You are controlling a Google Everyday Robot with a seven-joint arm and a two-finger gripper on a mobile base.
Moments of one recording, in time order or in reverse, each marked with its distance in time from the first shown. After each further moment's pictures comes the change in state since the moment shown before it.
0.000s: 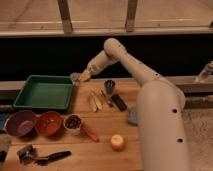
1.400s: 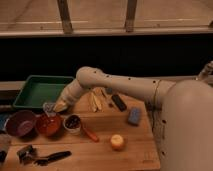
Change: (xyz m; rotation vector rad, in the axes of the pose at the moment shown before) arm 0.007 0.162 0.107 0.003 -0.001 -0.223
